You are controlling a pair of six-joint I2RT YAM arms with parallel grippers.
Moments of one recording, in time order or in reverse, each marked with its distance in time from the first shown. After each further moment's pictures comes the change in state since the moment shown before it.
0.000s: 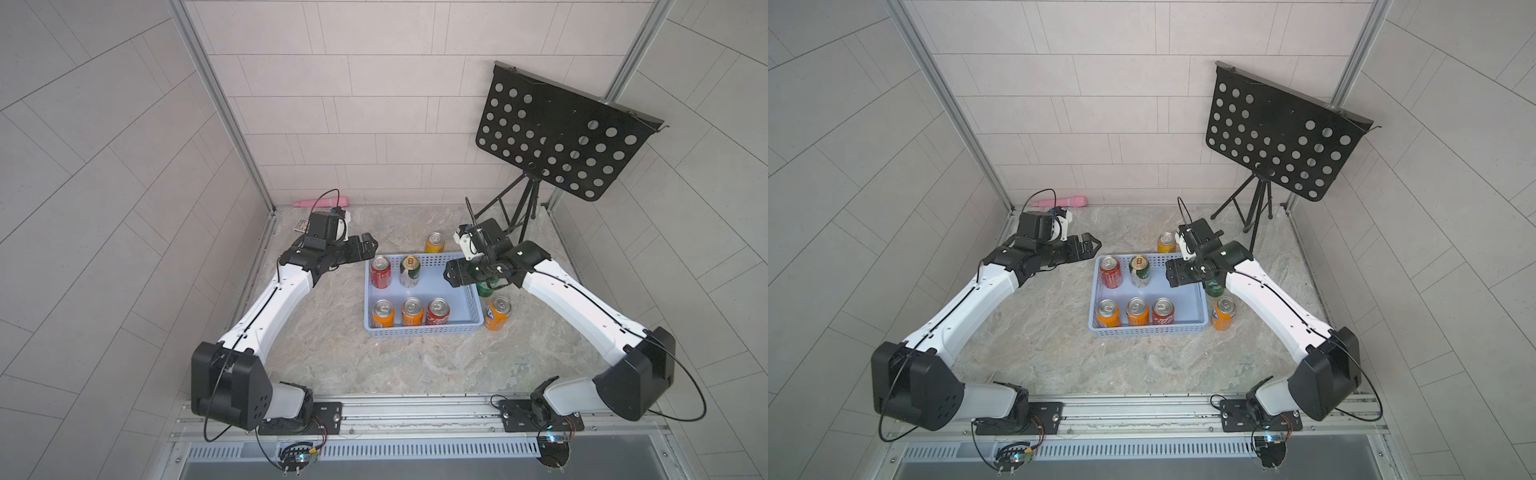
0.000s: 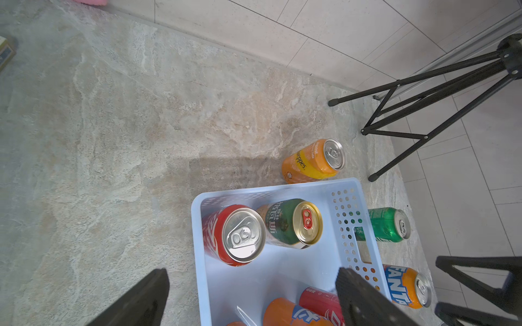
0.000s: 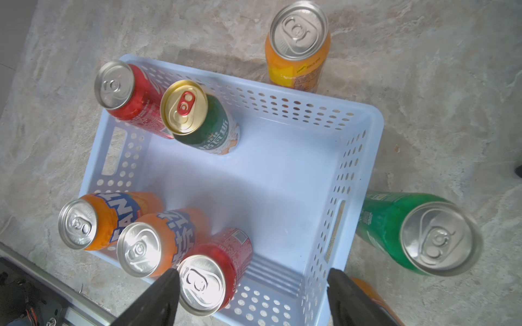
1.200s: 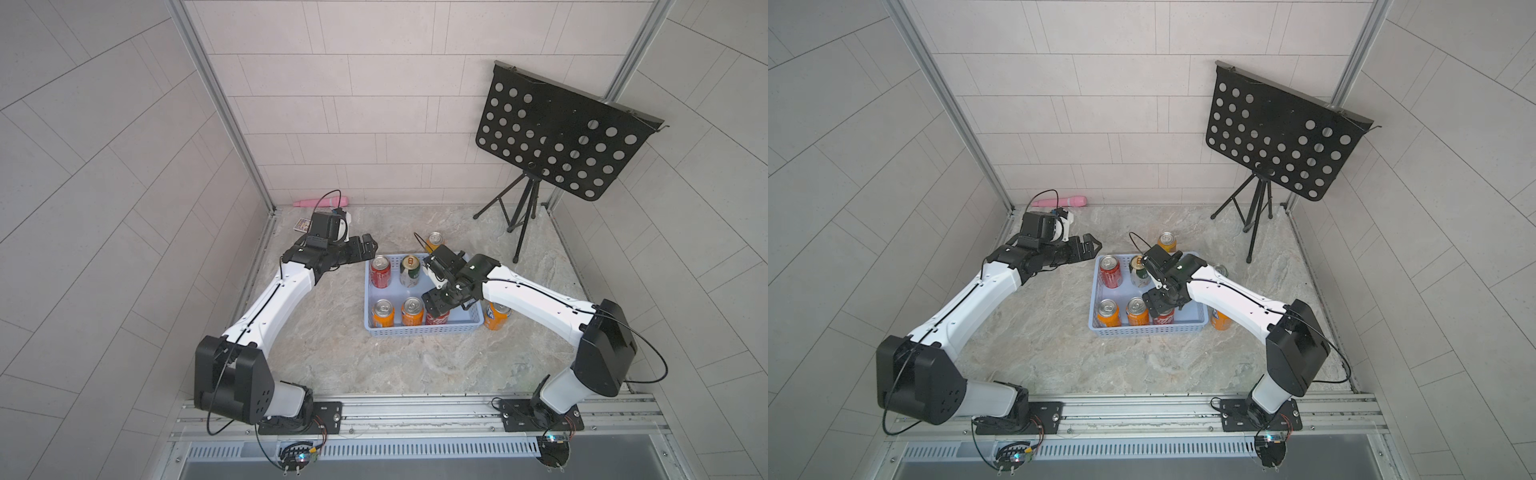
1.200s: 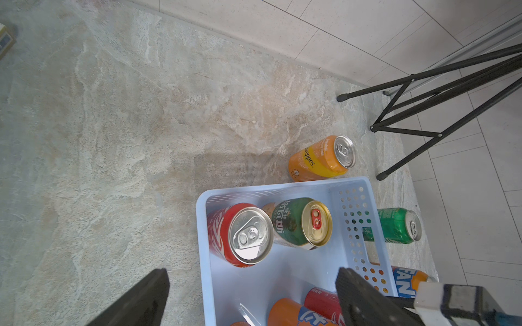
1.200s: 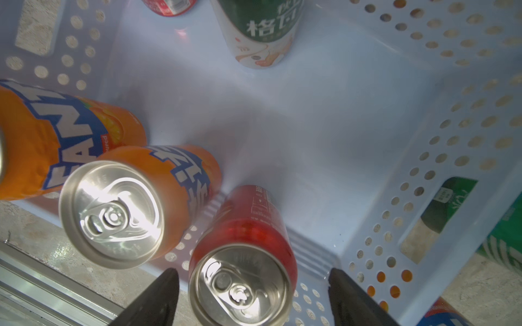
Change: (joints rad) left arm -0.001 0.026 0.000 -0.005 -0.001 0.000; right arm 0.233 0.221 0.024 -0.094 0.109 0.002
